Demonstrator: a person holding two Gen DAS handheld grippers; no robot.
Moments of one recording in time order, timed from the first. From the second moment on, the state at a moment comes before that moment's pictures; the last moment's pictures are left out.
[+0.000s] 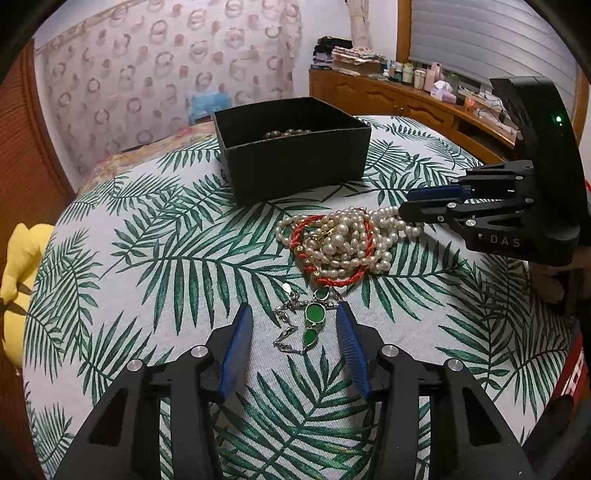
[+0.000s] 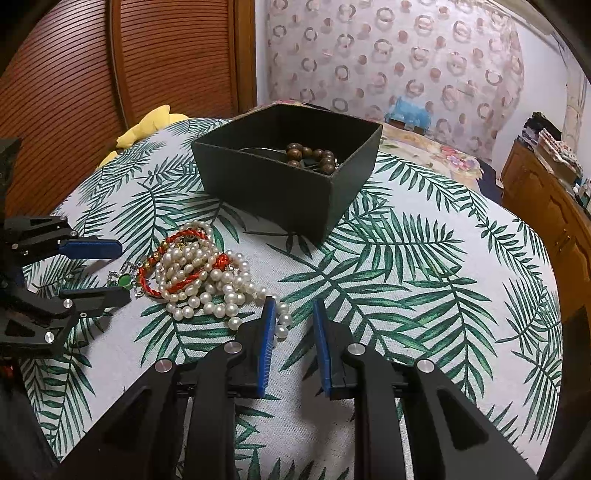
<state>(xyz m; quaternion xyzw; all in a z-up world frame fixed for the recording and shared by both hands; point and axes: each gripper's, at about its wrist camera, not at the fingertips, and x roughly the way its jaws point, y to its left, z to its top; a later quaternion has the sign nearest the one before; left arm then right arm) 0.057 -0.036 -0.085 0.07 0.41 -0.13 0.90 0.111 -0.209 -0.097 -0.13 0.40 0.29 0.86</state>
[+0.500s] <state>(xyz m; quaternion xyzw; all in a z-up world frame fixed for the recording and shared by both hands) 0.053 -0.024 -0.082 0.05 0.40 -0.13 0.90 0.112 -0.209 -0.097 -0.13 0.40 0.29 0.86</state>
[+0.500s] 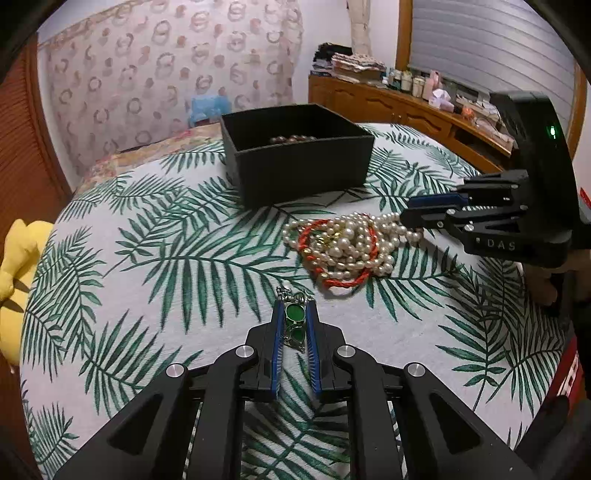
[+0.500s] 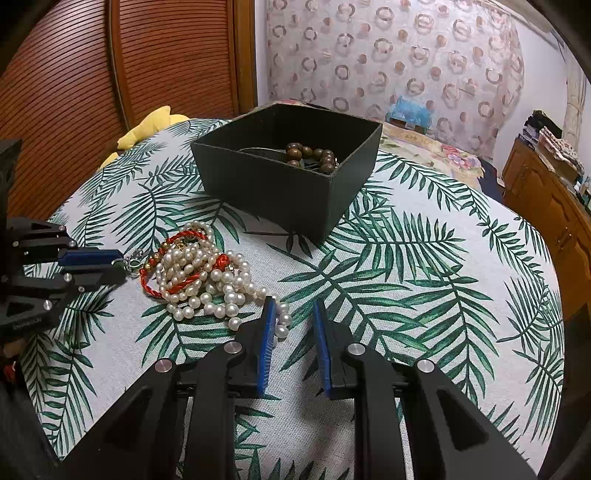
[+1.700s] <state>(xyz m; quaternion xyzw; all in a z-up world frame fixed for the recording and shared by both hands) 0.036 -0.002 -0.017 0.02 0.31 -0.12 0.94 0.099 -0.197 -0.030 -0.14 0.33 0.31 0.88</state>
